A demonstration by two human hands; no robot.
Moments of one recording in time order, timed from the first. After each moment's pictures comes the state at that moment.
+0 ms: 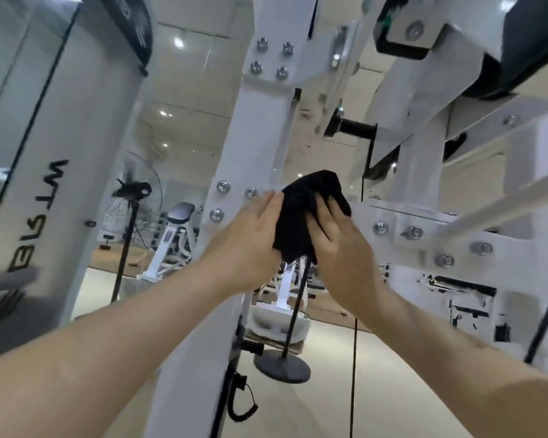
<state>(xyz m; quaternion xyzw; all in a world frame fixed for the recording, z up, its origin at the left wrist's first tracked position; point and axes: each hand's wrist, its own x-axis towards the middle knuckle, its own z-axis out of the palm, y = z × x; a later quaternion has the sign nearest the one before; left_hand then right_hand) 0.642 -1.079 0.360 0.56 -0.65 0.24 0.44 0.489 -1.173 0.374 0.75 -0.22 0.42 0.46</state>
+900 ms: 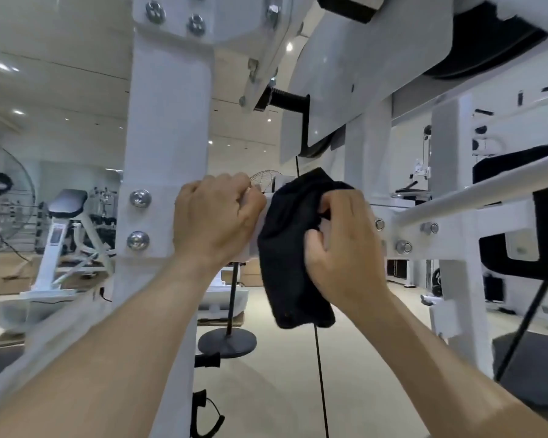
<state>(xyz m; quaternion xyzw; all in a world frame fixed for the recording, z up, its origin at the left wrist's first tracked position) 0.657 -1.172 0.428 0.41 -0.63 0.32 0.57 0.487 -1.148 0.392 0.65 -0.35 0.62 0.25</state>
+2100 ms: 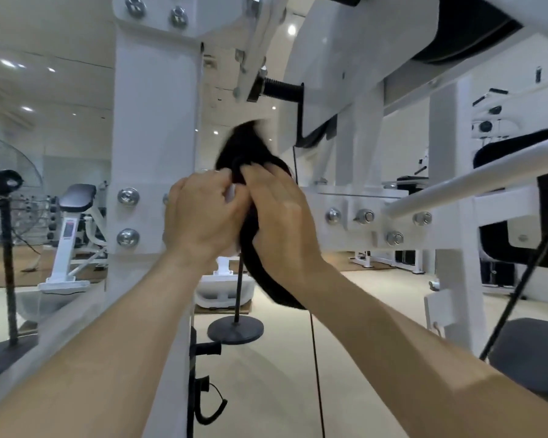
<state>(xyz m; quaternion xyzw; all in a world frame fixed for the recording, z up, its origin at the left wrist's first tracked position) 0.648 -1.166 0.431 0.44 -0.59 0.32 0.60 0.527 -1.163 0.416 0.72 -0.25 0.58 0.29</state>
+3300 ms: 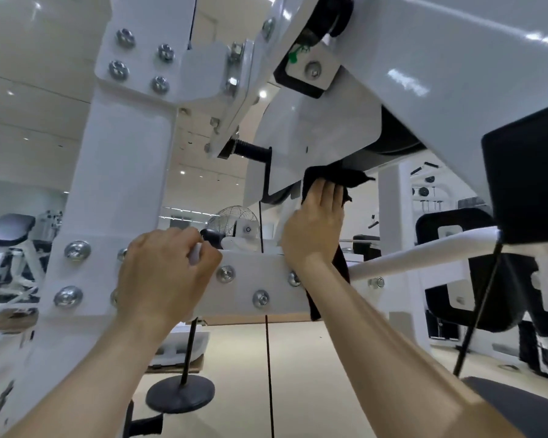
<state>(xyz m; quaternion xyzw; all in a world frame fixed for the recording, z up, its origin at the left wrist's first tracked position) 0.640 -1.161 0.430 0.45 -0.58 0.31 0.60 0.464 -1.202 0.493 0.52 -0.53 0.57 0.35</state>
